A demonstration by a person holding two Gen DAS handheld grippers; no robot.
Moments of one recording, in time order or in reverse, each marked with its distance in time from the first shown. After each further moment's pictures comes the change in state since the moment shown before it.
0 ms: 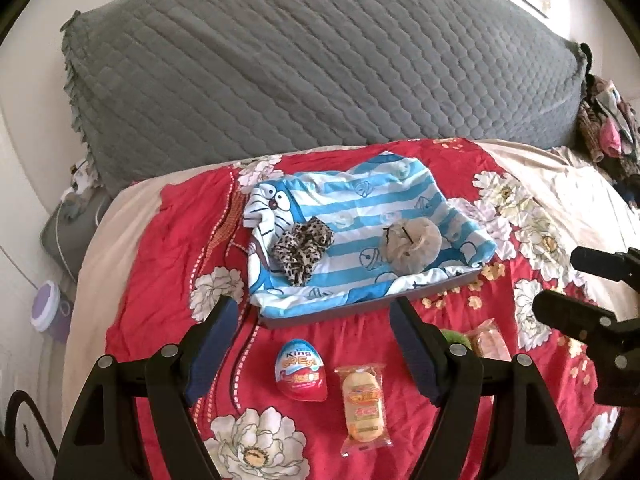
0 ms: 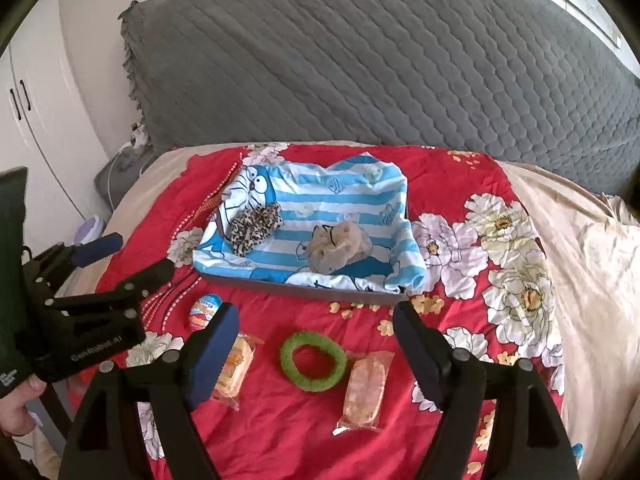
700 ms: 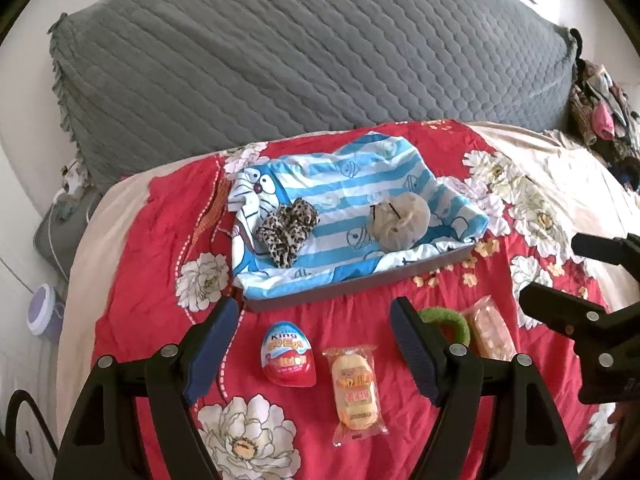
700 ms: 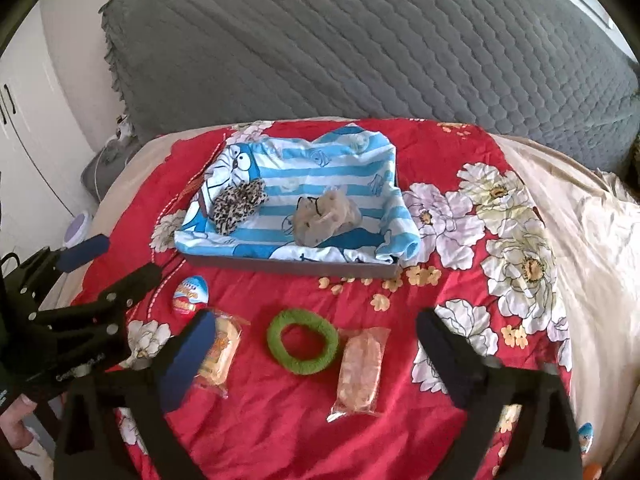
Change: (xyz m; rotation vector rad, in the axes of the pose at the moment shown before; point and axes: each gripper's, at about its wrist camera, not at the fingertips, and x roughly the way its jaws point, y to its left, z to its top) left arm 0.009 -0.013 -0.022 0.038 0.026 -0.020; right arm 0.017 -0.008 -0.020 0.034 0.037 -0.041
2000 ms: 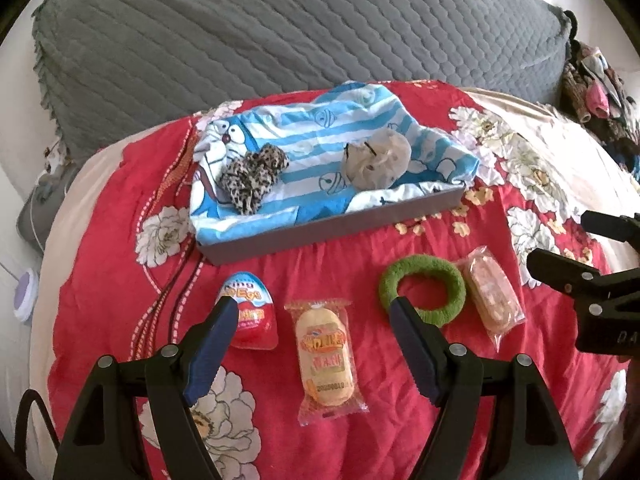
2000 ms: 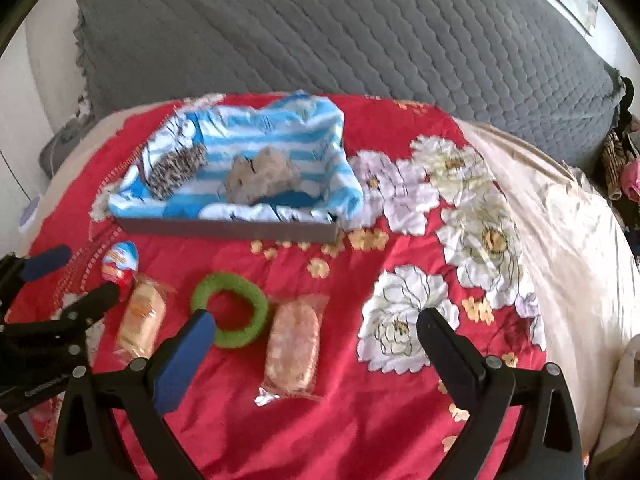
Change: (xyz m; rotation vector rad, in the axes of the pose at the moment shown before) left arm 0.038 -0.026 -0.045 0.015 0.086 -0.042; right arm 0.031 -0.030 -0.037 0.000 0.054 -0.164
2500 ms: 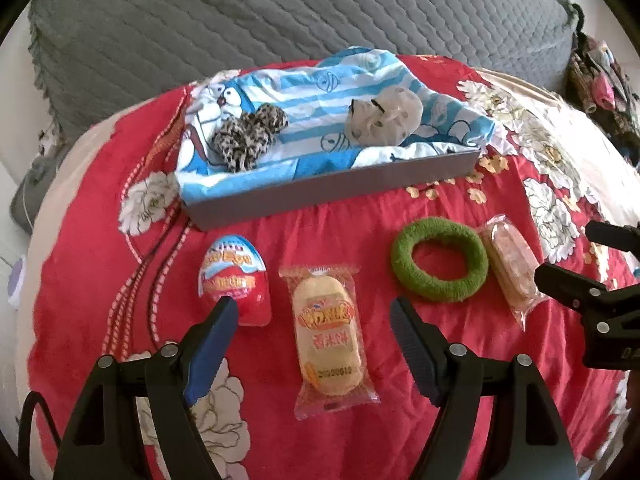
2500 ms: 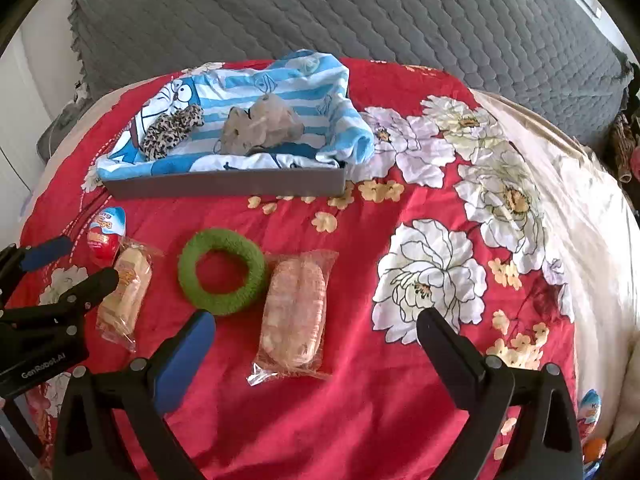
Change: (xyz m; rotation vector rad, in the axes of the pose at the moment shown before) left arm 0.032 0.004 -0.022 -0.016 0.057 -0.009; right arm 0.031 -0.001 -0.028 0.007 0.067 0.025
